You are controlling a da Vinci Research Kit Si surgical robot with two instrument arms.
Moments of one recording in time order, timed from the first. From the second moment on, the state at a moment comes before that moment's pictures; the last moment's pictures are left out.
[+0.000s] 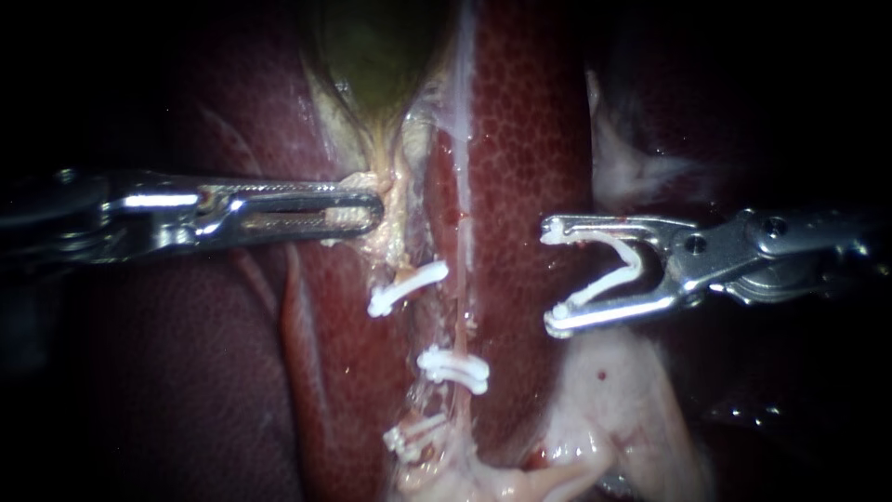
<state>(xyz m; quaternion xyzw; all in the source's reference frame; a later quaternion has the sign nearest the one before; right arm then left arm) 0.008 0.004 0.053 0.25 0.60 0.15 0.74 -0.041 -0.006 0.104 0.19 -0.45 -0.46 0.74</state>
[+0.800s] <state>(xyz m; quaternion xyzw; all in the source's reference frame) 0.008 0.004 0.054 0.26 0.60 0.14 0.74 -0.033 0.000 0.096 0.17 -0.46 -0.49 0.72</state>
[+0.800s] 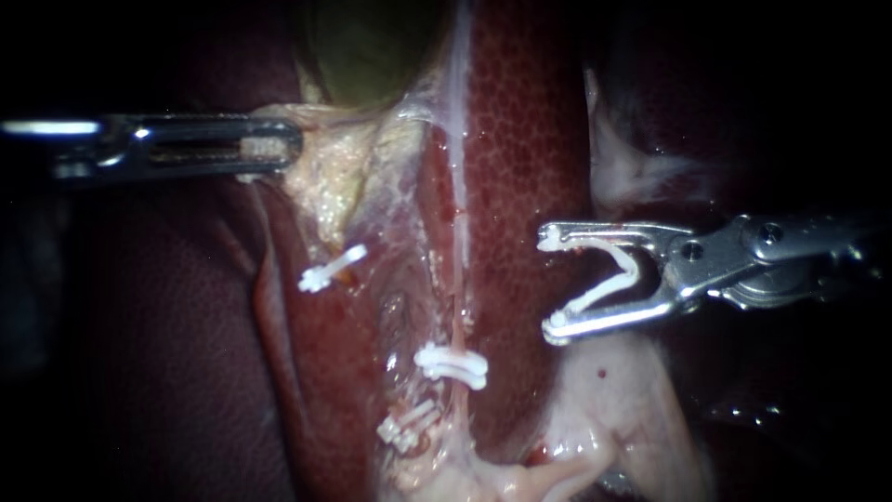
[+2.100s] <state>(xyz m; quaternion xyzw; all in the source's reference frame) 0.013 0.000 0.066 0.36 0.52 0.28 0.72 -0.033 0.000 0.096 0.16 -0.46 -0.49 0.72</state>
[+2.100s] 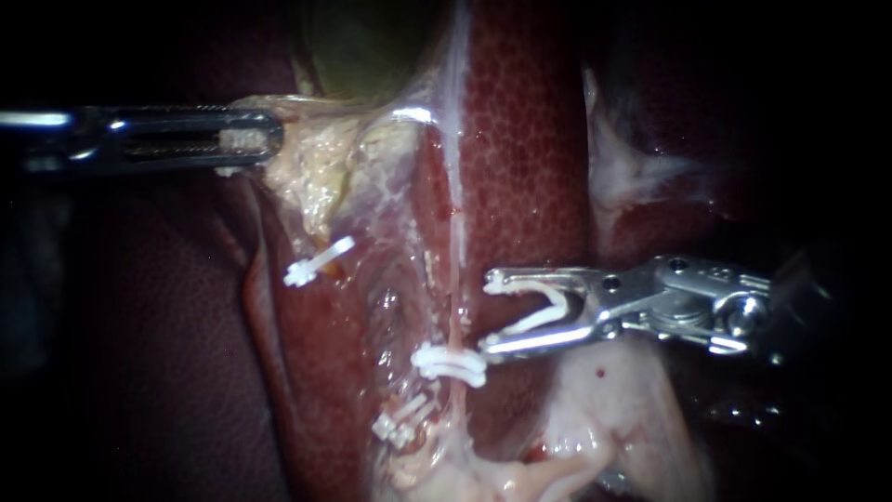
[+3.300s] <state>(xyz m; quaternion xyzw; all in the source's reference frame) 0.018 -0.002 0.071 0.39 0.50 0.34 0.70 -0.034 -0.001 0.096 0.16 -0.46 -0.49 0.72</state>
